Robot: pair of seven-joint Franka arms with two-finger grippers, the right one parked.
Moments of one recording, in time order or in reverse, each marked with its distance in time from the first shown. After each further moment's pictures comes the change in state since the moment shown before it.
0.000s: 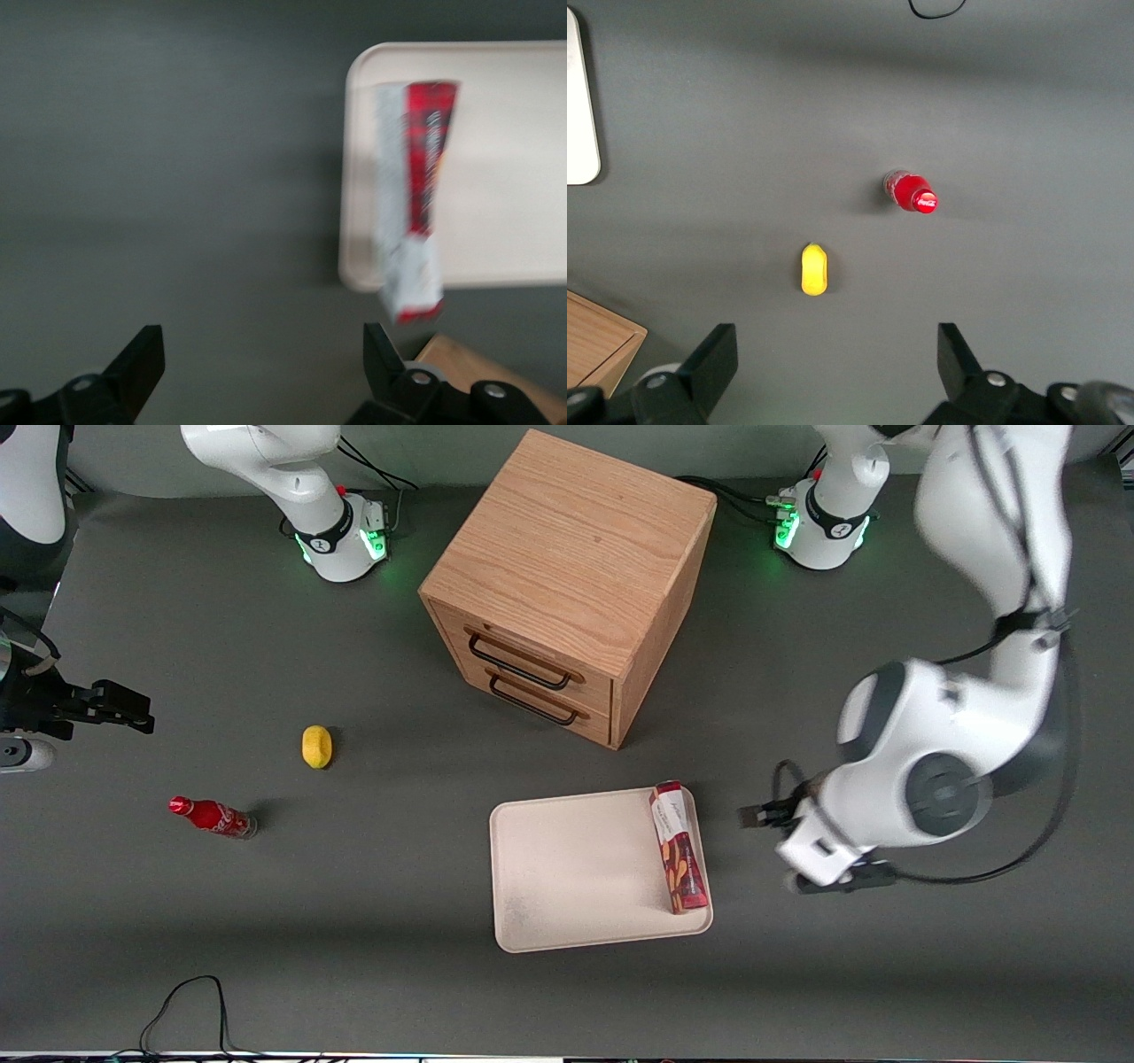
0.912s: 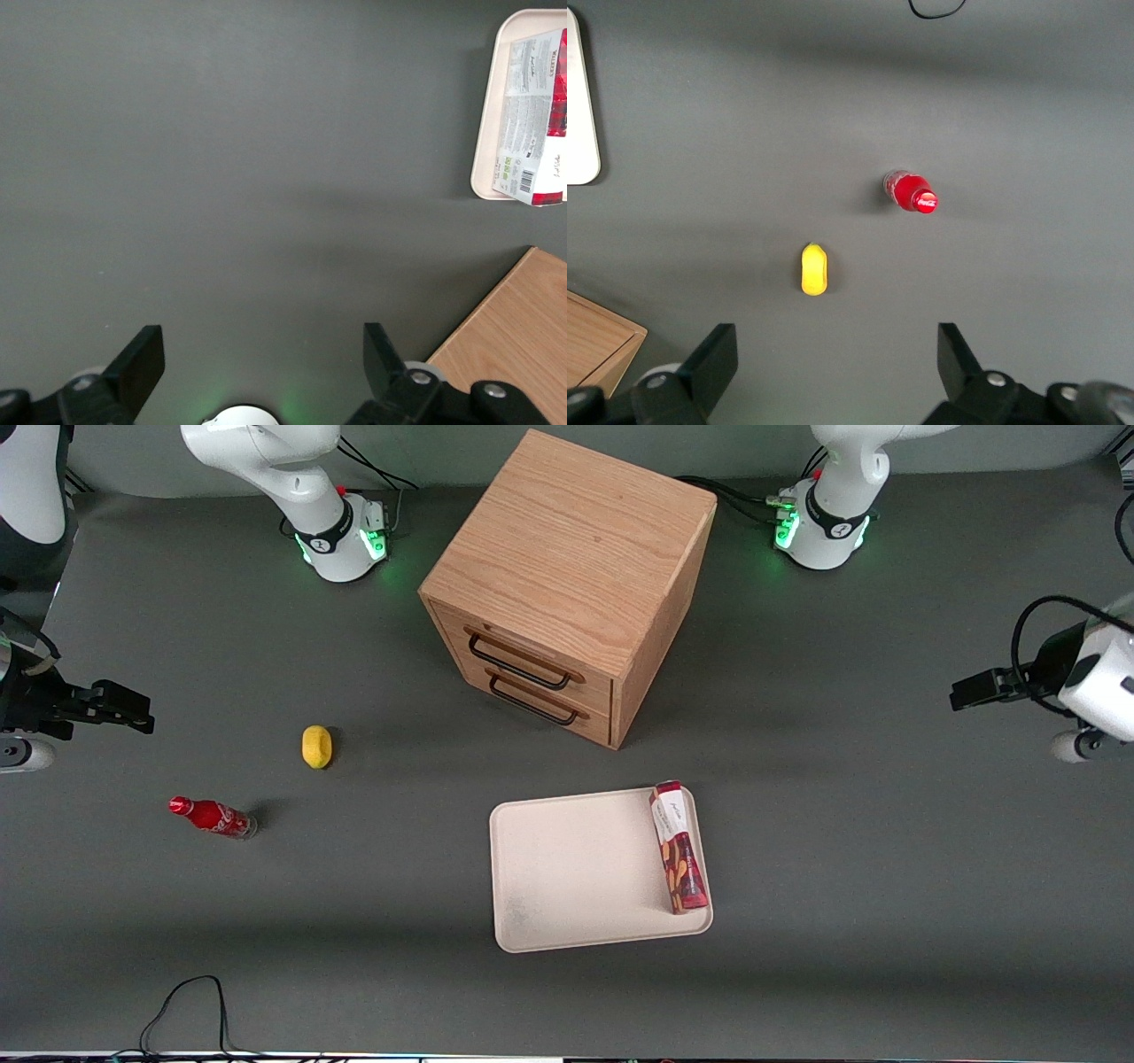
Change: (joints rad) arm 0.150 -0.441 0.129 -0.247 0.000 -0.175 0.195
